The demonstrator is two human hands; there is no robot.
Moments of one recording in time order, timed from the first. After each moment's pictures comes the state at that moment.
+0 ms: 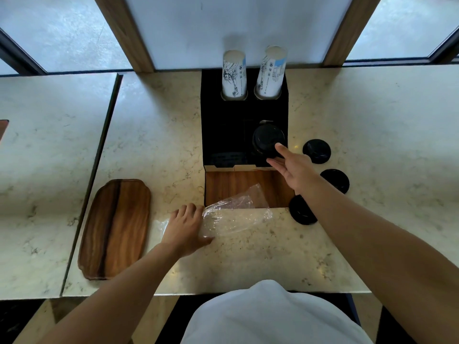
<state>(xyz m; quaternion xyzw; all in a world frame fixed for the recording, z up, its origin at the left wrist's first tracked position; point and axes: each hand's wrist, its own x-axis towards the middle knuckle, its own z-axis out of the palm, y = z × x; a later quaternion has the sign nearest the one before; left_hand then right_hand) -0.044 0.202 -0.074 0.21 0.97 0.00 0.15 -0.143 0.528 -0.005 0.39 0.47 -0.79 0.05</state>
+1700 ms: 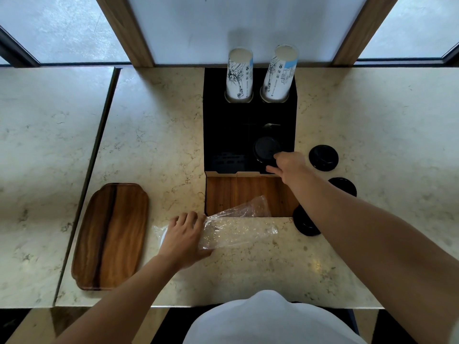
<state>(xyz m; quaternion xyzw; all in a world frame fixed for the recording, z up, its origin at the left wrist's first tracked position) -0.046 0.199 -0.079 0.23 0.96 0.01 0.14 -0.191 0.516 -0.022 0.41 0.62 -0.67 0.11</state>
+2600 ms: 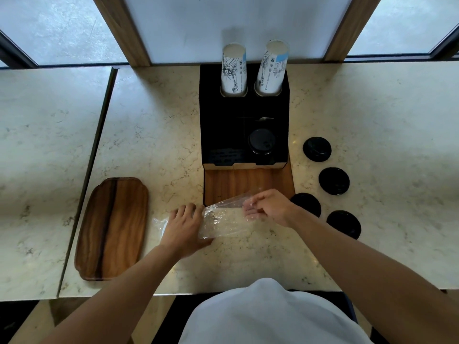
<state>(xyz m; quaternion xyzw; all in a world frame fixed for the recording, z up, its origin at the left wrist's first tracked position) -0.041 0.203 -0.067 0.21 0.96 0.02 0.16 -0.071 0.484 -0.039 0.26 0.65 -0.62 0.35</state>
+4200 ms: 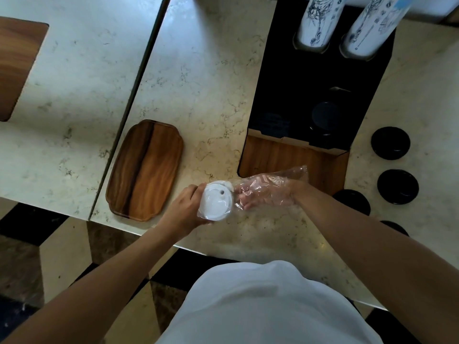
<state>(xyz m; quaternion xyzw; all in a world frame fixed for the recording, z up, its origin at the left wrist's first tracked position) 0.006 0.151 -0.060 0.09 0.96 0.22 0.18 -0.113 0.432 -0.102 0.06 0.55 -0.54 0.64</state>
